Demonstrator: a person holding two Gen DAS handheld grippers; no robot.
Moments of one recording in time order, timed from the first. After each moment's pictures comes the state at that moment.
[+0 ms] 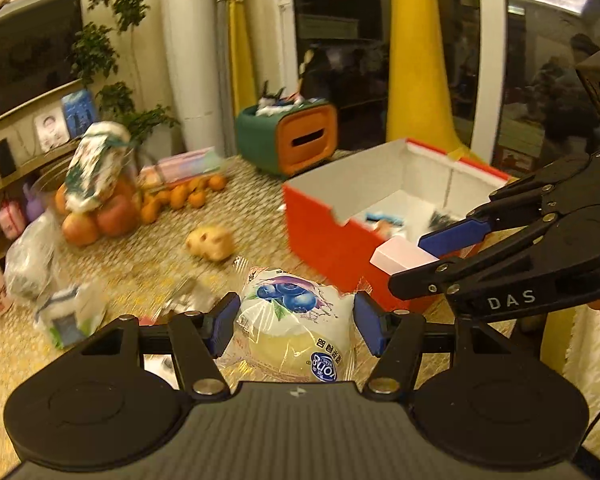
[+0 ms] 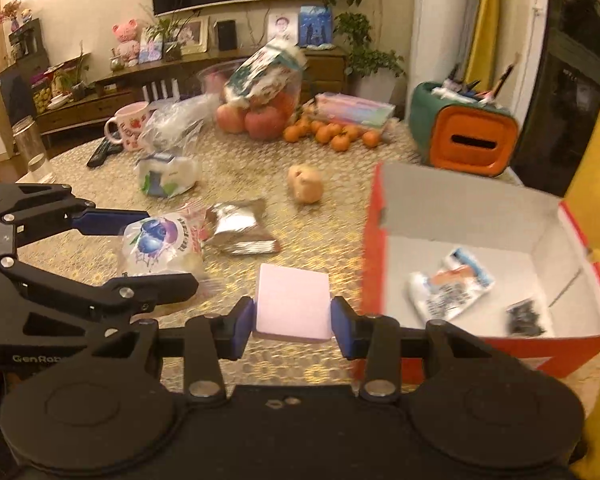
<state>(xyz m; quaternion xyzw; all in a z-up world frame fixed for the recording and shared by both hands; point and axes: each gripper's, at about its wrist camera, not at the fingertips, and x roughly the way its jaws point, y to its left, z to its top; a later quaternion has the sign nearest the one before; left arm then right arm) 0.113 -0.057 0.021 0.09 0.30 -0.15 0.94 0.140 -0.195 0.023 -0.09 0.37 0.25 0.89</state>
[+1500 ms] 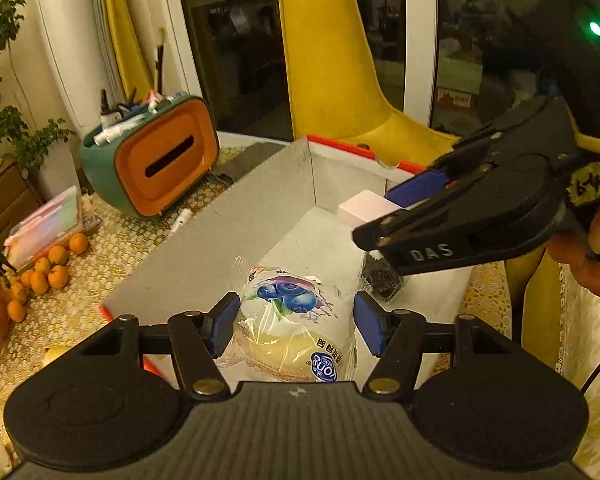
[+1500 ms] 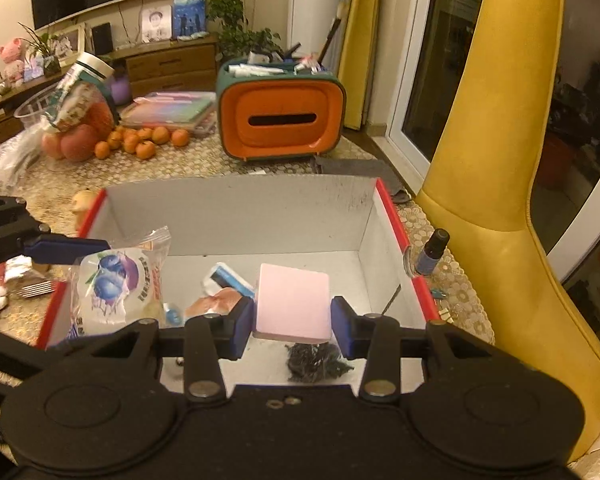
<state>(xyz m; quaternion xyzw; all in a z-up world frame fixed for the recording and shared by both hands) 0.275 -0.216 -0.002 0.16 0.36 -0.25 0.88 0.288 -0.342 -0.007 -0.07 0.41 0.12 0.90</state>
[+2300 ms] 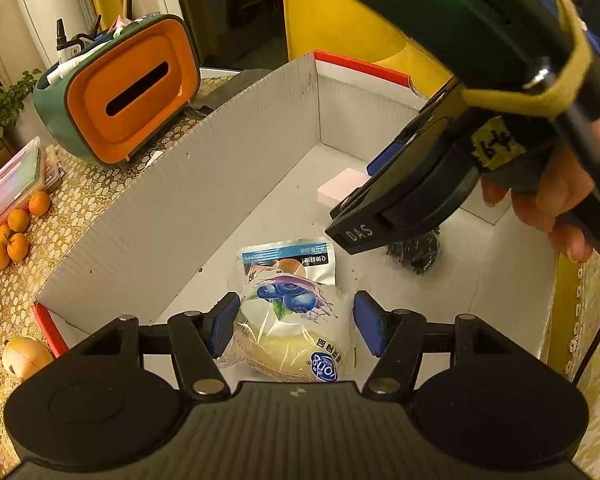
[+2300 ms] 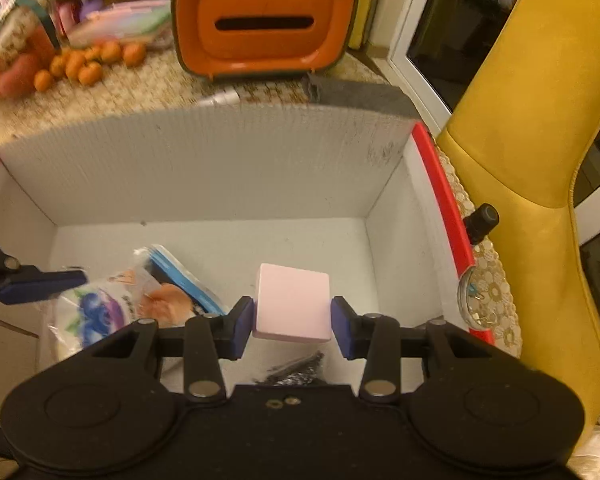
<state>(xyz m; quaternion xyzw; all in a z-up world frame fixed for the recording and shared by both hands) 0.330 -0.237 -0.053 0.18 0.45 -0.25 0.84 0.371 -0.327 -0.068 -0.12 0.52 0.09 0.84</state>
